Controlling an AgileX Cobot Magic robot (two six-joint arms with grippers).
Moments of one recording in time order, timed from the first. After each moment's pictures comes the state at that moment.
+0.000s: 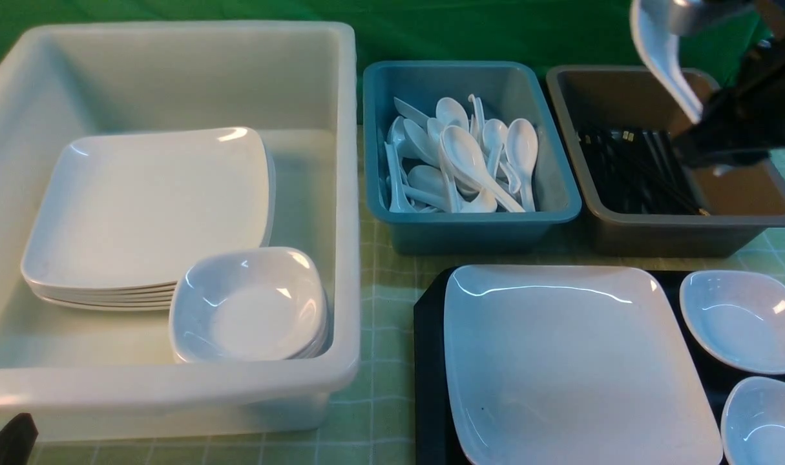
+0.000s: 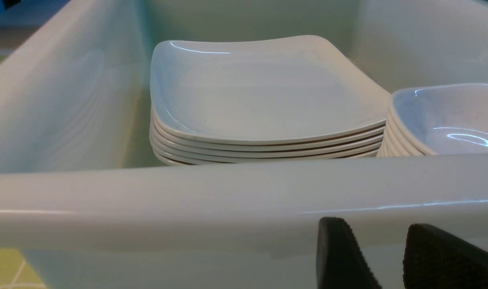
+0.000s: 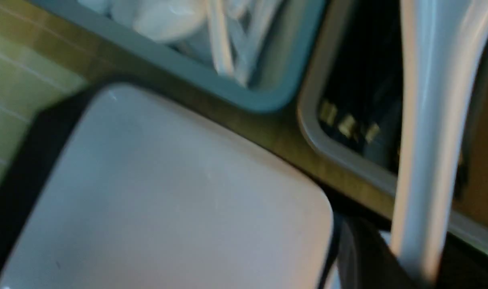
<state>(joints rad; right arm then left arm) 0.36 1.53 -1.49 -0.03 0.95 -0.12 -0.01 0.00 0.01 -0.09 0.22 0.09</state>
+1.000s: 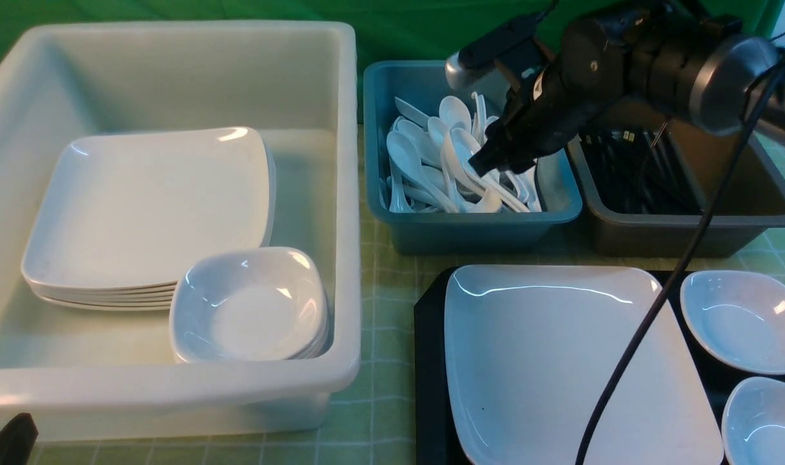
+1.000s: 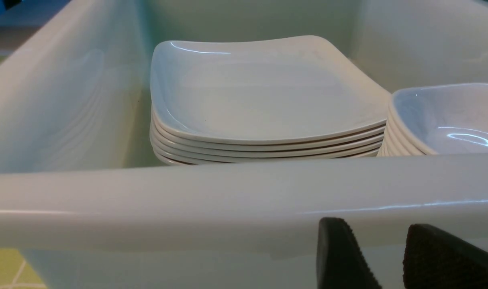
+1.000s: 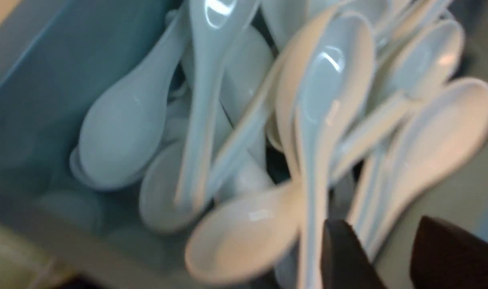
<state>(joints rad) 0.46 2.02 -1.85 -0.11 0.85 -0.12 -0.01 0.00 0.01 -0.09 0.22 0.08</state>
